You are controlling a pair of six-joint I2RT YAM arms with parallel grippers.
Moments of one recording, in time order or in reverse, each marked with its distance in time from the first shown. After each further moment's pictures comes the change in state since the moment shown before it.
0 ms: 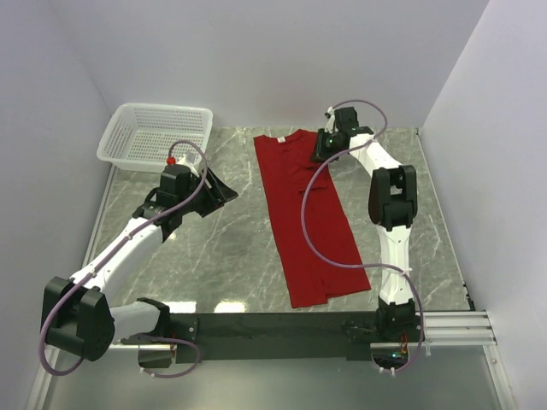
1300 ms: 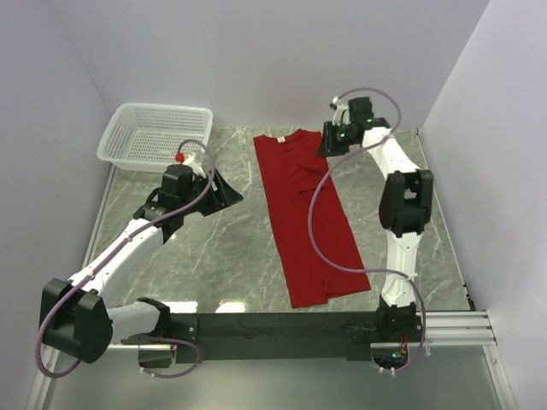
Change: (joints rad) left arm -0.022 -0.018 0.000 0.007 0.053 0.107; right arm -0.040 -0.137 -0.026 -0.110 -0.103 -0.163
